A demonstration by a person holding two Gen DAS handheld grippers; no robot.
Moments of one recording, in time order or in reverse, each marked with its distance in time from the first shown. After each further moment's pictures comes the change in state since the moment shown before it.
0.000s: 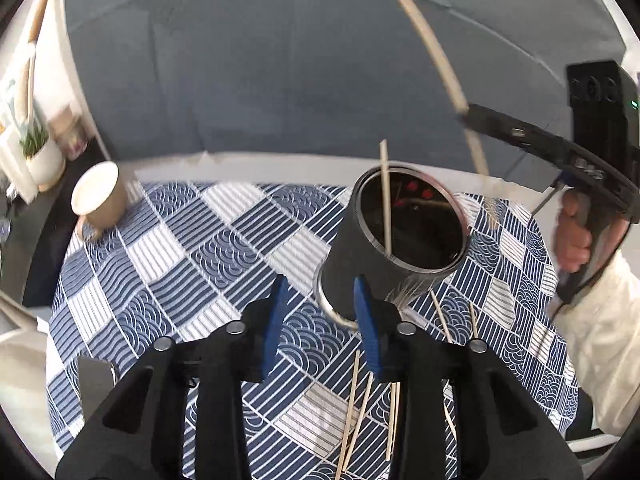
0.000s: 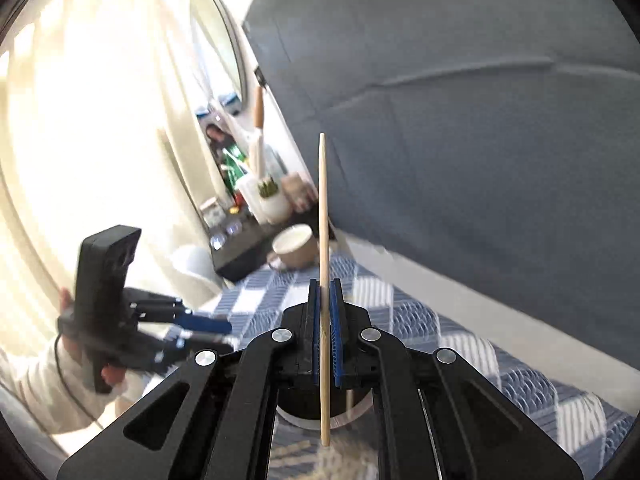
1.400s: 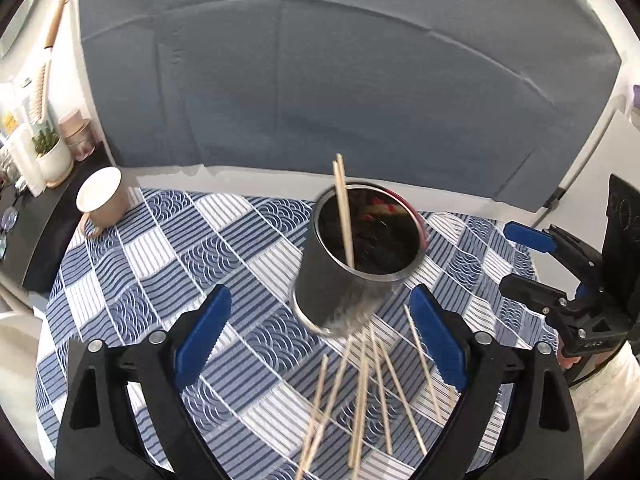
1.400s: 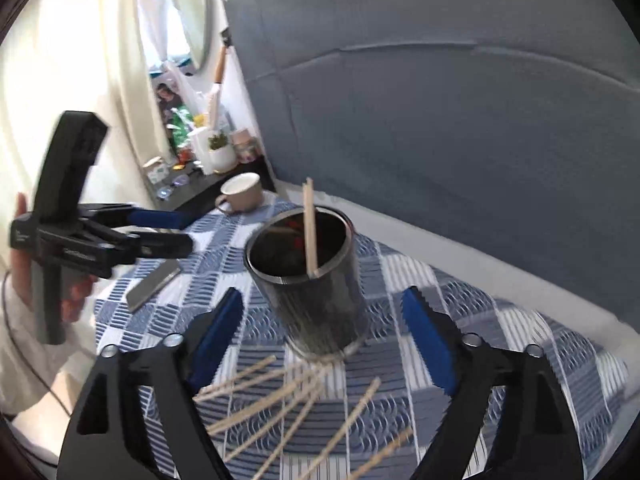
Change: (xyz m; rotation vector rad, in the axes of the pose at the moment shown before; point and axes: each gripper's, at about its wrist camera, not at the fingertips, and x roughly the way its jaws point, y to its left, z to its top) left arm -0.034 -0.026 -0.018 -0.065 -0.070 0.010; right arm -0.067 0.043 -0.073 -0.022 0.116 -0.327
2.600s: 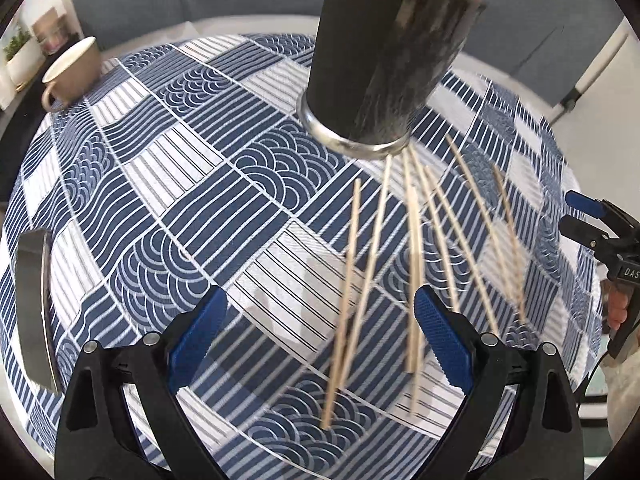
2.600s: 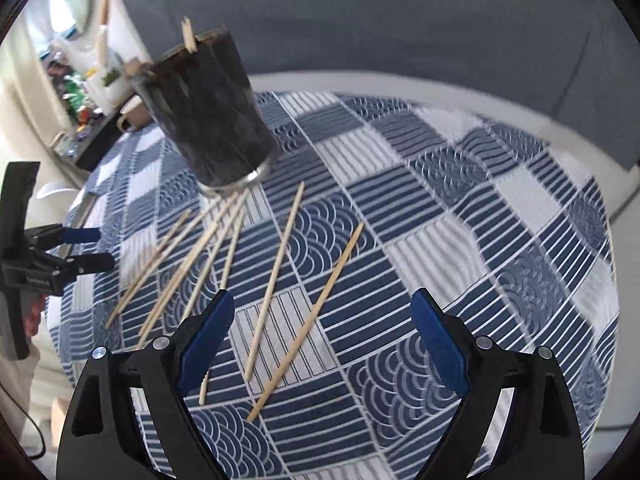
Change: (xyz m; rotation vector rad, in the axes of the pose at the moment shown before) left arm 0.087 0.031 -0.124 0.063 0.329 -0.019; right arm 0.019 -0.016 -0.139 0.276 0.302 -0.274
